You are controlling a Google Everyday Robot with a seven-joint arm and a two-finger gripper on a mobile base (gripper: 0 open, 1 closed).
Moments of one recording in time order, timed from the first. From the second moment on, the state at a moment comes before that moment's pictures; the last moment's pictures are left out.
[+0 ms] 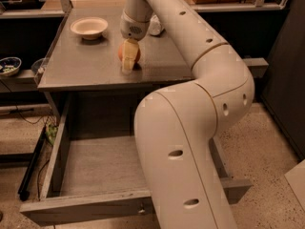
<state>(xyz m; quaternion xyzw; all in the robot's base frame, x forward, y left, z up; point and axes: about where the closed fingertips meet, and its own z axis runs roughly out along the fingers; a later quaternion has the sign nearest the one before) 0.747 0.081 0.853 -0.73 0.66 0.09 0.17</state>
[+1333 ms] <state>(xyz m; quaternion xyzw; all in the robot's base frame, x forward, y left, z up) 0.753 0.063 0.837 -0.71 0.68 0.10 0.18</state>
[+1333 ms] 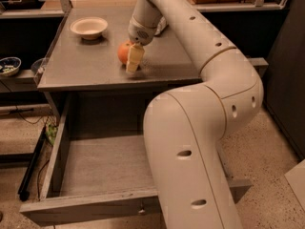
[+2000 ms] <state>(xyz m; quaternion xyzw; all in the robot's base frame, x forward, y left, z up) 0.753 0.063 0.837 -0.71 0.68 0.10 0.18</state>
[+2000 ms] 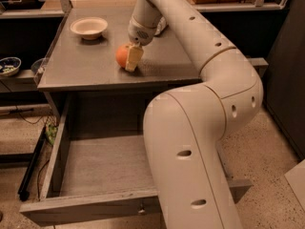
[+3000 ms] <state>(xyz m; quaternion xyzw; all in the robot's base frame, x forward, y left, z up) 0.751 0.068 0.852 -0.70 0.68 0.10 0.19</state>
